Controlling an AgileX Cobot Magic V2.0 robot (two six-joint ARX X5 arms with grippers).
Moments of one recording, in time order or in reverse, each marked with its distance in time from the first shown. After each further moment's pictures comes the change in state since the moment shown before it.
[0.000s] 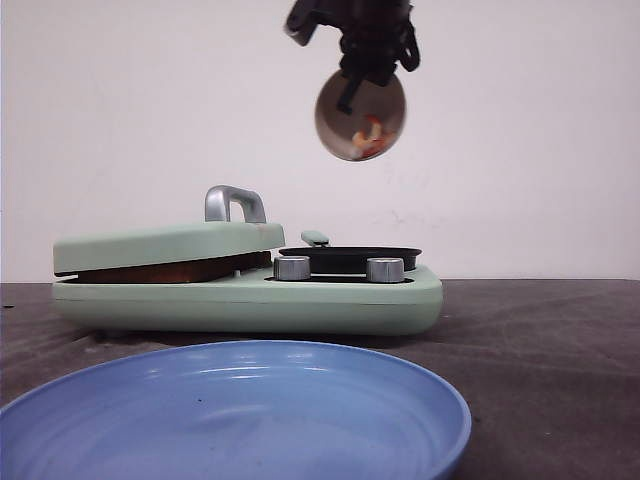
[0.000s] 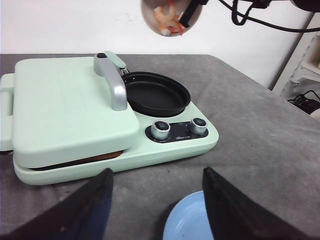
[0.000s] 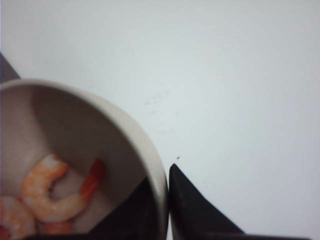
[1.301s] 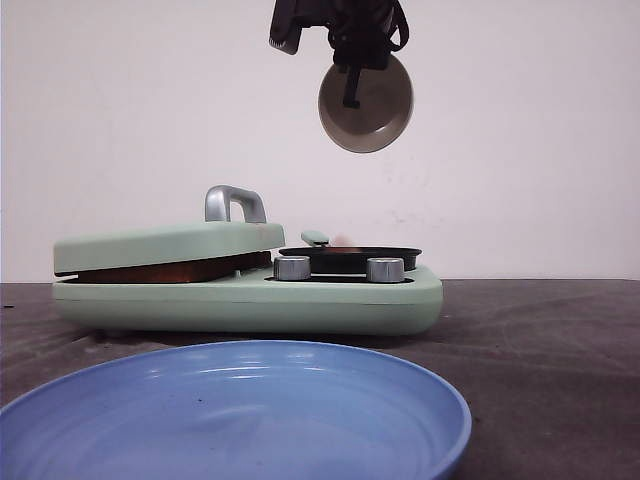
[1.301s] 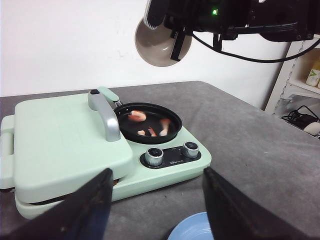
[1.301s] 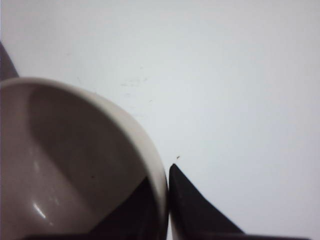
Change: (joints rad) left arm 0.000 -0.100 0.000 0.031 0.010 0.018; right arm 0.050 0.000 0.000 0.048 0.151 -0.266
